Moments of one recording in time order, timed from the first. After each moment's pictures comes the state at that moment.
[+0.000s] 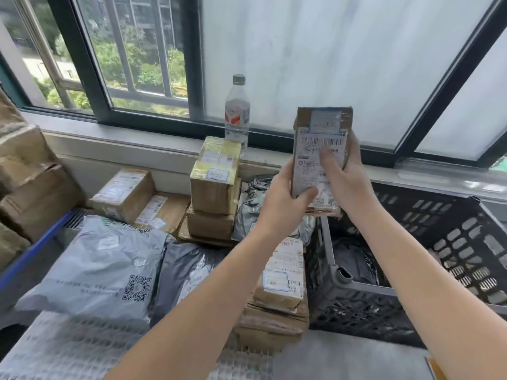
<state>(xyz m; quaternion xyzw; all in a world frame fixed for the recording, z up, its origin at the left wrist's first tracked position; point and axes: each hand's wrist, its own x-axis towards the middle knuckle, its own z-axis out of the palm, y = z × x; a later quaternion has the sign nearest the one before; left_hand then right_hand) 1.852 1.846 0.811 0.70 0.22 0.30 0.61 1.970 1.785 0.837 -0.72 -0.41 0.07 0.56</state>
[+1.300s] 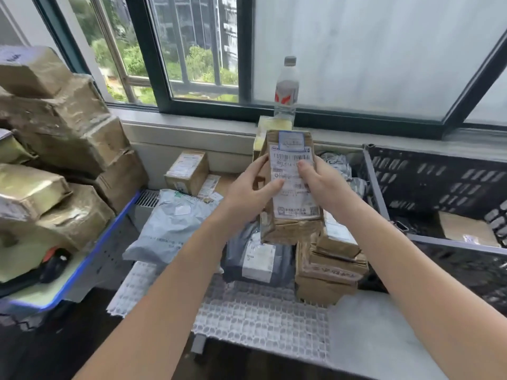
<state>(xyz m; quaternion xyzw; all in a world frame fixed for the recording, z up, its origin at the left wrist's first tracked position) 1.662 1.898 0.800 0.75 0.29 0.22 0.55 1.808 1.807 0.814 -0.74 -0.40 0.26 0.48</state>
